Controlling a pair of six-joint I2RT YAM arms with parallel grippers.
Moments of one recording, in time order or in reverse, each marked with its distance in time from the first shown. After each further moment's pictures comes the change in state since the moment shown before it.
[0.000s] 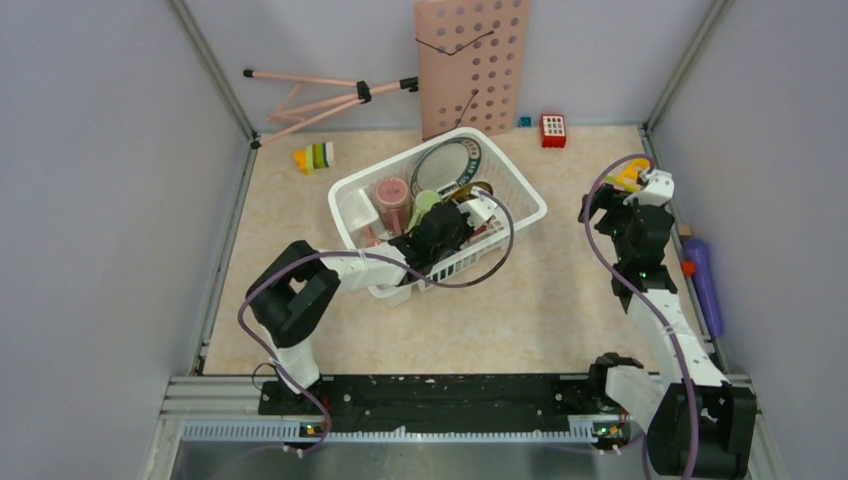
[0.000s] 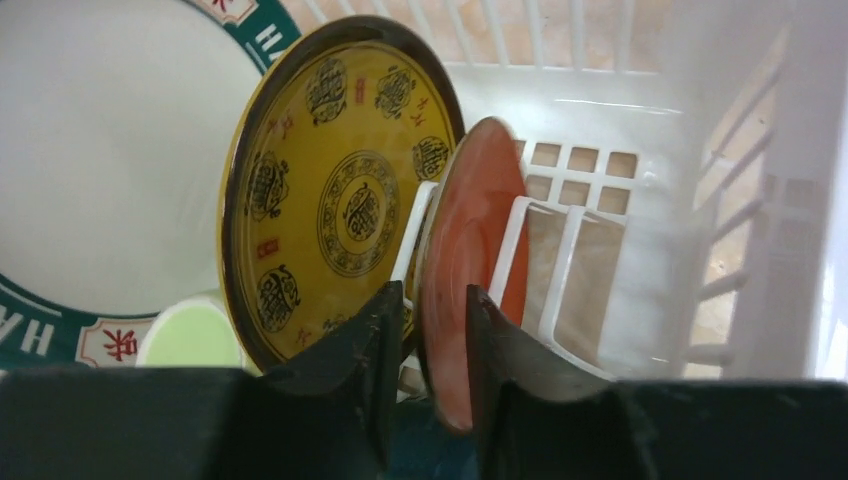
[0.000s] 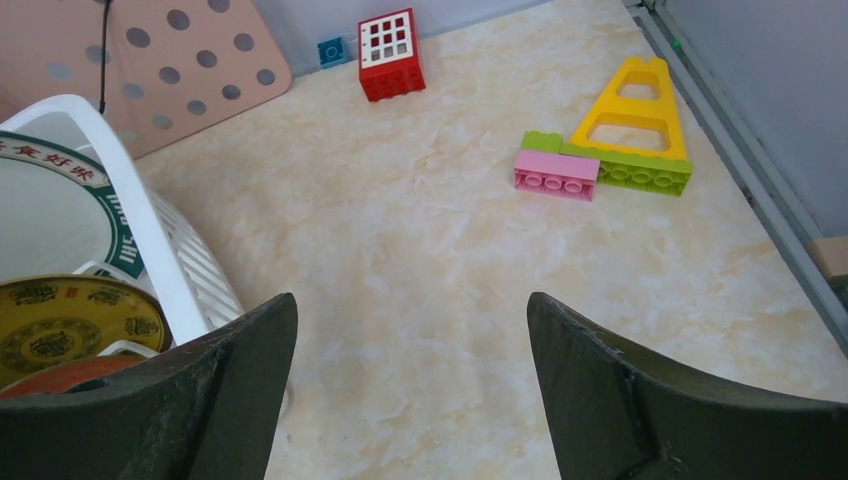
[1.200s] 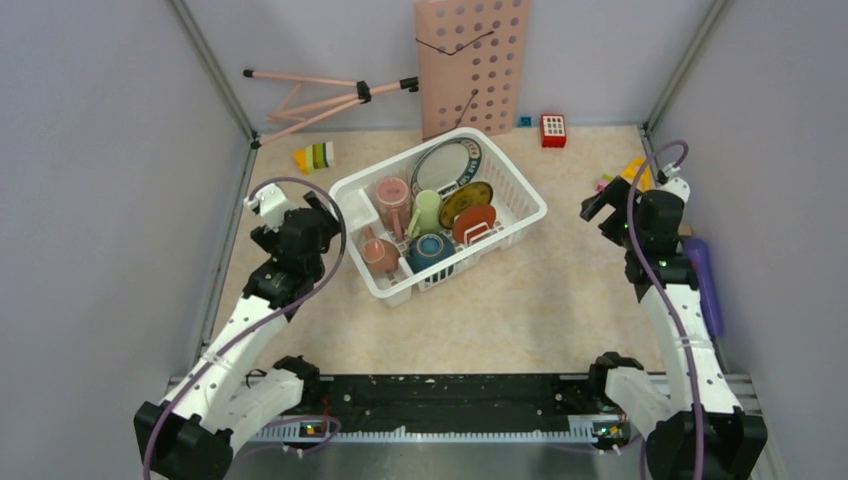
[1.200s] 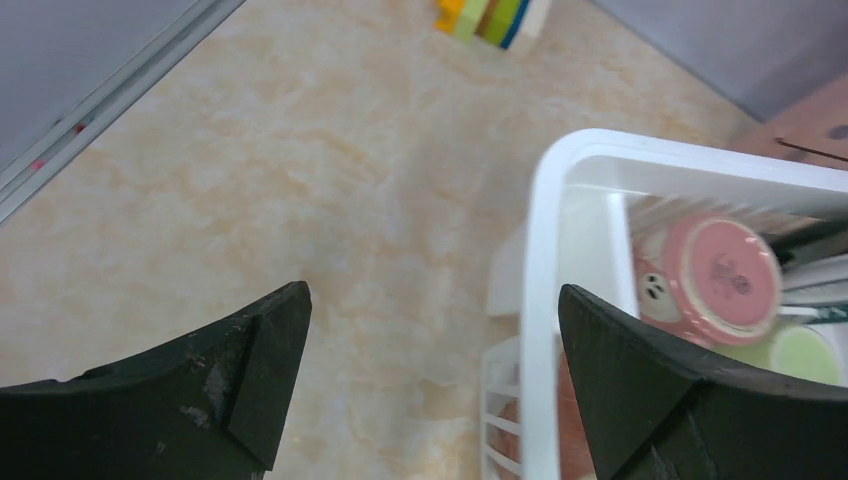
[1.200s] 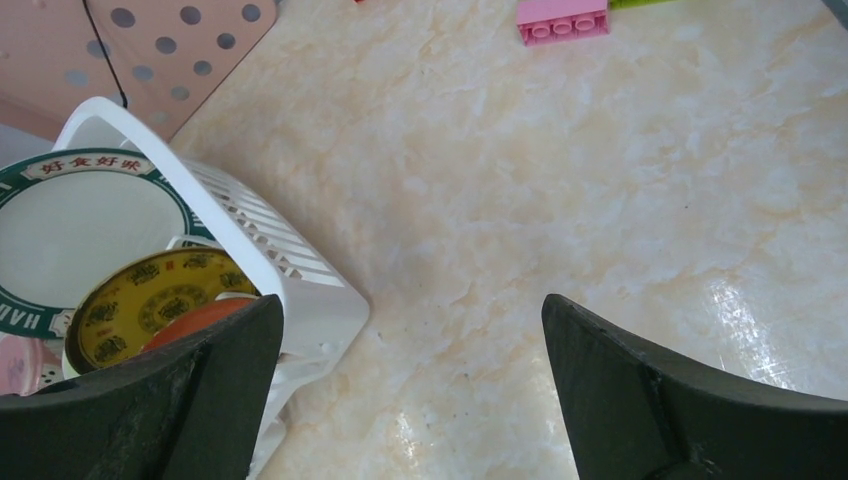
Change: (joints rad) left arm 0.441 -0.884 -0.243 -0.700 -0.476 -0.898; right arm 0.000 -0.067 0.248 -0.588 0.006 0.317
